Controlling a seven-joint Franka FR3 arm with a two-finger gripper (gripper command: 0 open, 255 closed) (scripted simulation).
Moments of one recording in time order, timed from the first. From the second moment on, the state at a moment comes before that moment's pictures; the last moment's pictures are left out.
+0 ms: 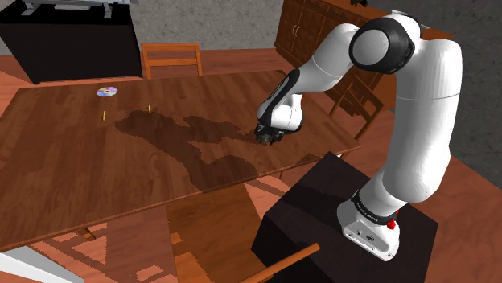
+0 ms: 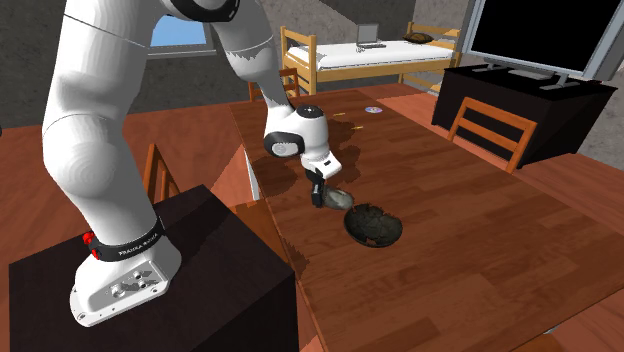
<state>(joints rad) -0.05 0.51 0.01 -2.36 0.71 3.05 0.16</state>
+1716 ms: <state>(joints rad) 0.17 0.20 -0.27 -2.45 0.41 2.81 0.44</state>
